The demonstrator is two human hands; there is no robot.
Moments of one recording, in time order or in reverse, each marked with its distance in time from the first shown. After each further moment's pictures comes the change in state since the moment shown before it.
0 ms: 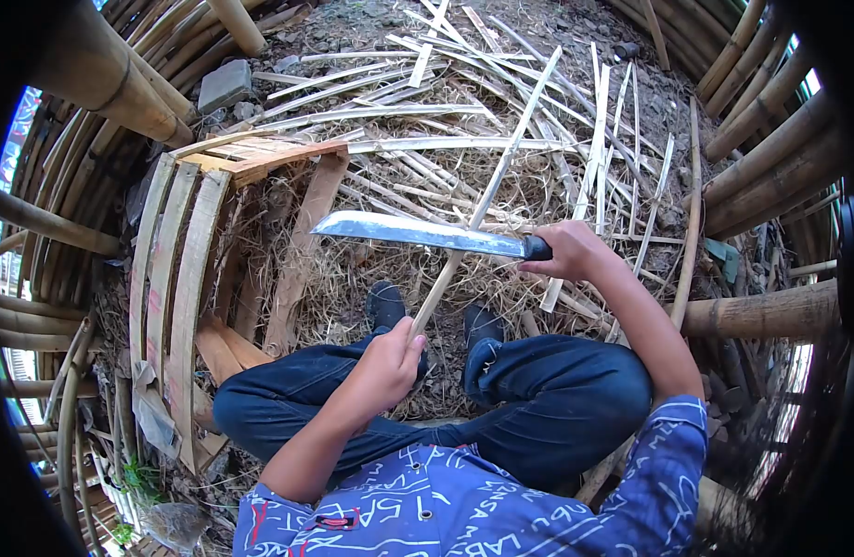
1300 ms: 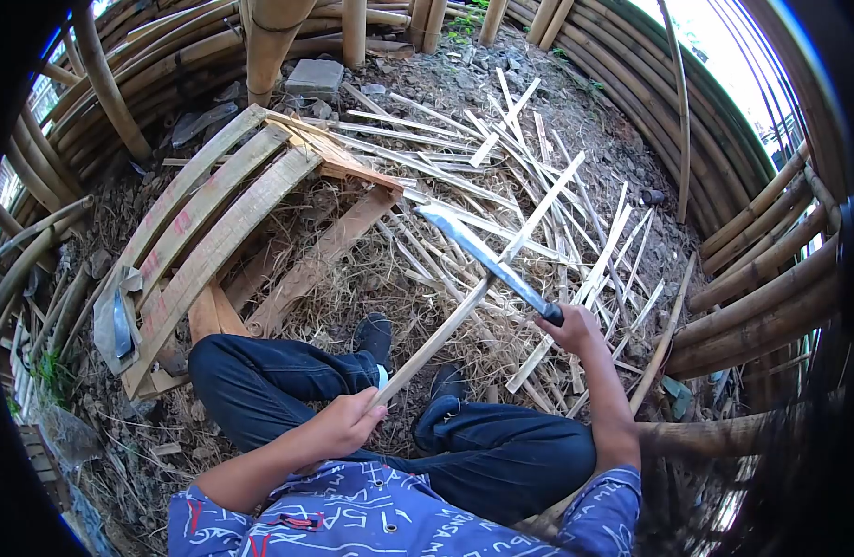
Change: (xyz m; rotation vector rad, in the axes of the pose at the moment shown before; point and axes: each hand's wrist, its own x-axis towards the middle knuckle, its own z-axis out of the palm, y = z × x) left_hand -0.088 -0.044 0.009 -0.256 0.017 0.019; right_hand -0.003 0.004 -0.025 -0.048 0.117 0.202
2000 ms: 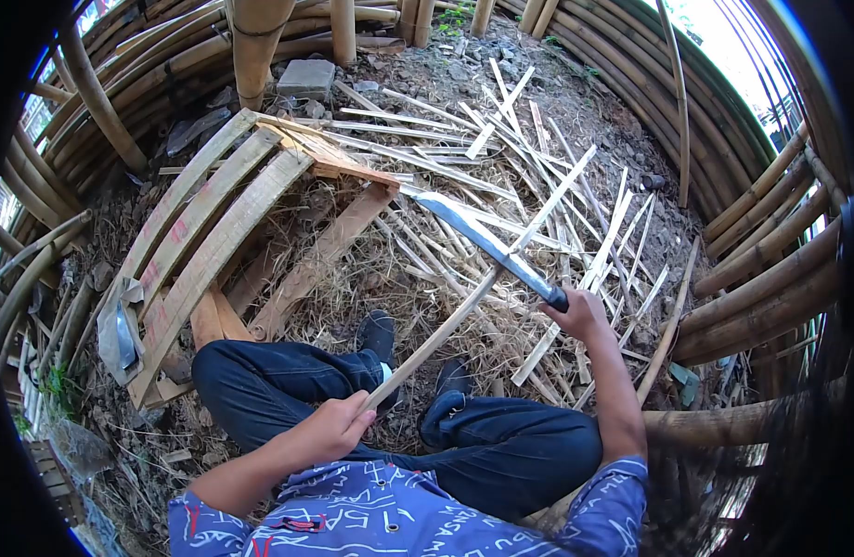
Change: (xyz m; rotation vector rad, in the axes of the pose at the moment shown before) left_hand -0.015 0.016 -0.014 0.162 0.004 0.022; right_hand 0.009 0.002 -0.004 -0.027 0.037 -0.029
